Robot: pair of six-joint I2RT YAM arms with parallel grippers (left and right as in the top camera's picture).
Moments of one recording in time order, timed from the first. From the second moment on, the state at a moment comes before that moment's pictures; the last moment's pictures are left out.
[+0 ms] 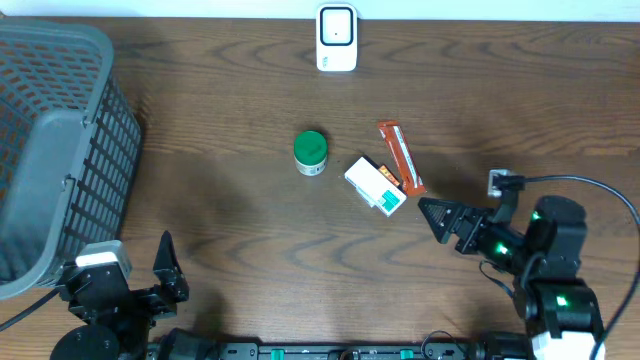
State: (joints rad) left arm -0.29 0.26 0.92 -0.99 -0.37 -0.20; right arm -0.04 0.75 0.55 -0.50 -0.70 0.55
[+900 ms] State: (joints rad) left arm -0.29 0.26 0.92 -1.00 -0.37 -0.22; right arm 0.03 0.86 0.01 0.29 -0.54 1.05
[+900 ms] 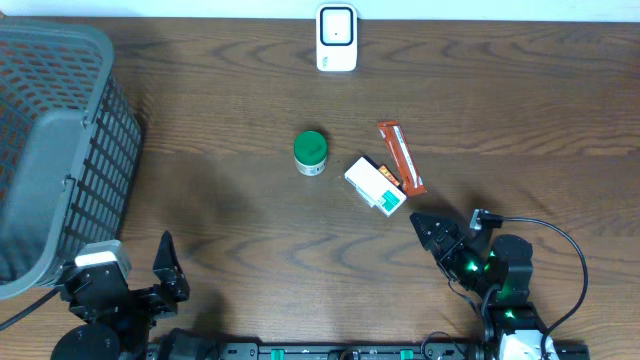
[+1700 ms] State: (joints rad) left arm -0.29 0.26 0.92 -1.00 -0.37 -0.23; right arm 0.21 1.45 0.23 0.59 -0.44 1.07
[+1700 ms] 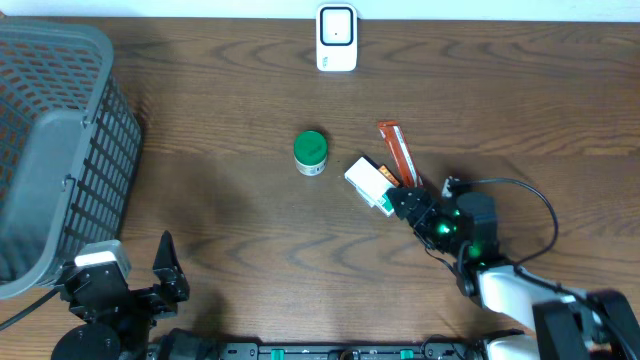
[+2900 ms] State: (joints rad) left arm -0.29 0.26 0.92 -1.00 -0.37 -0.23; right arm 0.28 1.60 0.24 0.76 -0.32 1.18
